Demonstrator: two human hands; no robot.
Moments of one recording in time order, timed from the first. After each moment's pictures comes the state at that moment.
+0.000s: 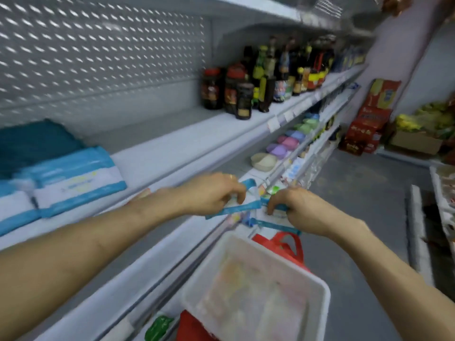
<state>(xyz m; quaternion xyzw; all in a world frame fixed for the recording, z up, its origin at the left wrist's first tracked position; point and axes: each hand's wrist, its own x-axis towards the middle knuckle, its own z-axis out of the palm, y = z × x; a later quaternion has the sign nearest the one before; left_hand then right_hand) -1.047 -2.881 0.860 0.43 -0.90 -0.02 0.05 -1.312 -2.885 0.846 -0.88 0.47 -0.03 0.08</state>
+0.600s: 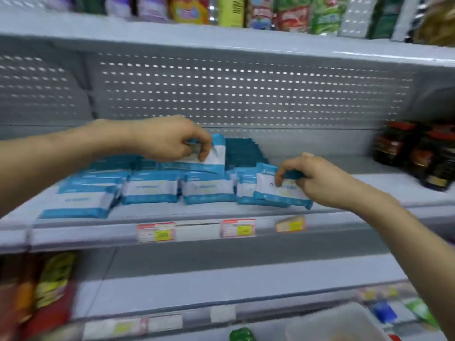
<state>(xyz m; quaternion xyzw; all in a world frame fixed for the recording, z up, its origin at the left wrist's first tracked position) -0.809 -2.609 1.049 0.77 -0.64 0.04 0.03 -1.044 -2.852 0.981 -0.97 0.13 -0.15 0.12</state>
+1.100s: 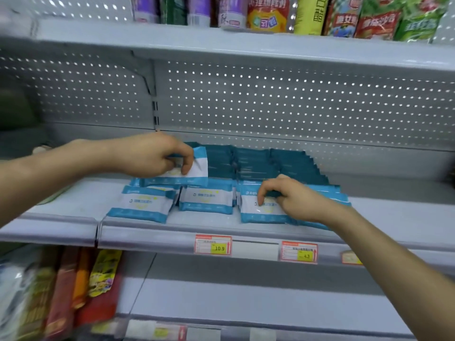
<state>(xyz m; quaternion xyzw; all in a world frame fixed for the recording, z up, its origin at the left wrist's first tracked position) -0.720 -2.478 1.025 0.83 -0.55 0.03 0.05 -0.890 -2.794 0.934 -0.98 -0.02 -0.07 0.18</state>
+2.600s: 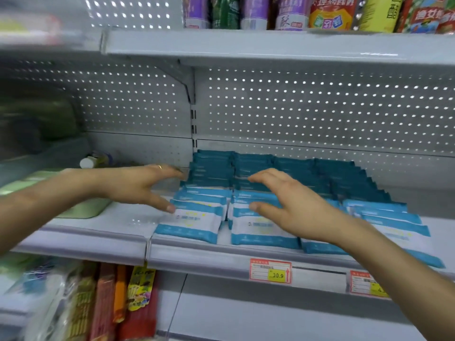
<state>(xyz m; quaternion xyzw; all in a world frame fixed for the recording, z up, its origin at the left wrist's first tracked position) -0.636 -2.375 0.987 0.88 -0.47 -0.07 0.04 -0.835 -2.671 0.965 -0.98 -0.08 -0.15 0.13</state>
